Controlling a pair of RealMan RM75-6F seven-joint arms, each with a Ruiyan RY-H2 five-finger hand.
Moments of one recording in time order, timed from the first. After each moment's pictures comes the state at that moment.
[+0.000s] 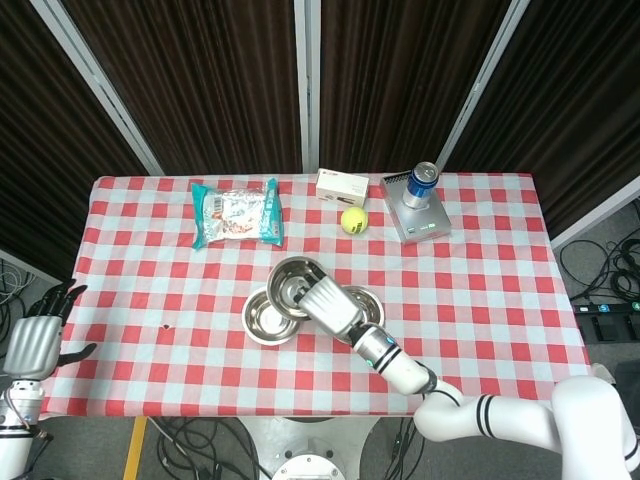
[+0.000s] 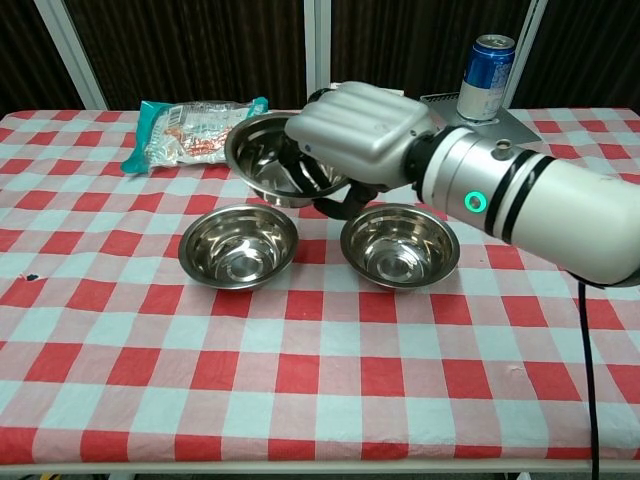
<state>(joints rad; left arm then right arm) -0.13 -1.32 -0.06 -1.31 1.44 1.41 -0.09 0.87 -1.74 0.22 -1.43 -1.36 0.89 -0.67</state>
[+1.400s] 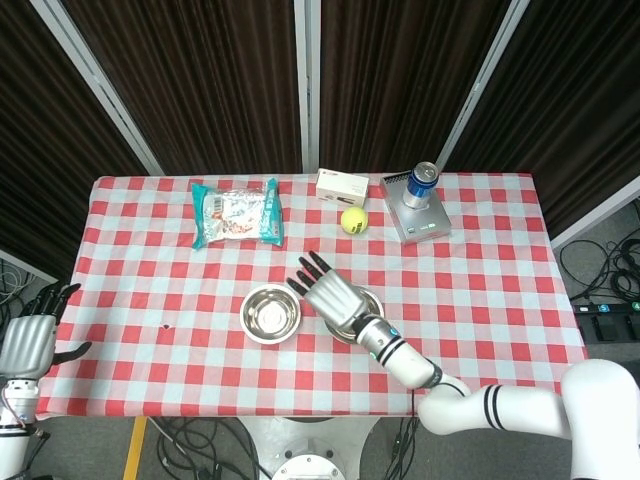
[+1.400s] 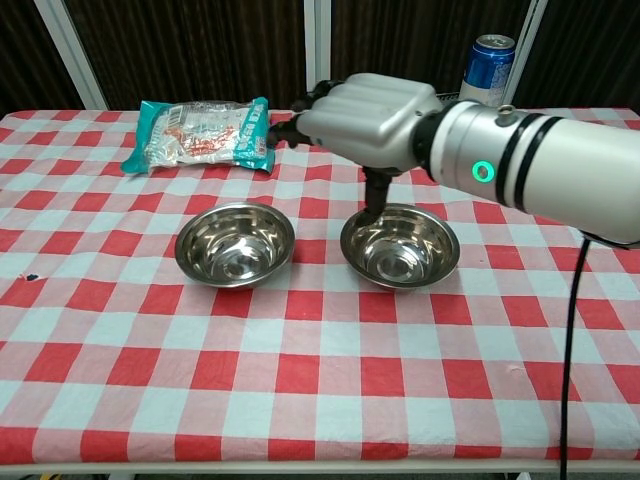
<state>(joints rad) -0.13 -1.33 -0.07 -1.27 1.44 1.41 -0.11 0.94 -1.59 0.18 -1.59 -1.08 0.86 -0.84</state>
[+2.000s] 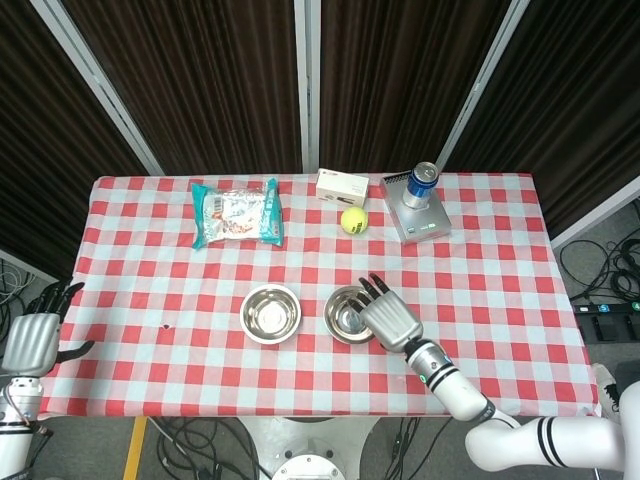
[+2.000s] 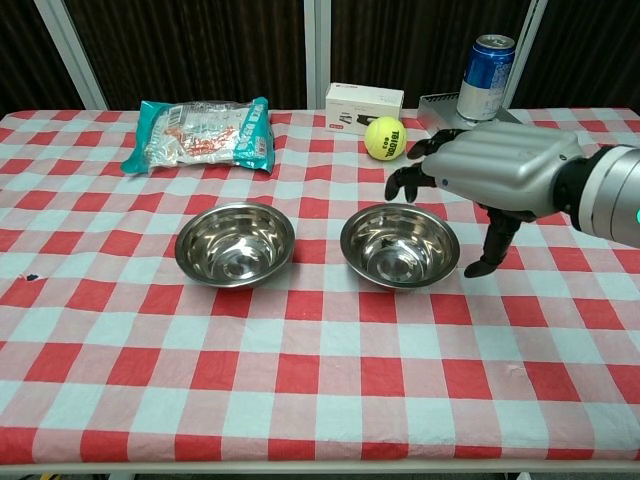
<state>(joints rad) -0.14 -1.33 -0.07 -1.27 1.43 1.40 -0.10 0.81 -1.42 0.01 -1.80 -1.03 0.99 -0.81</state>
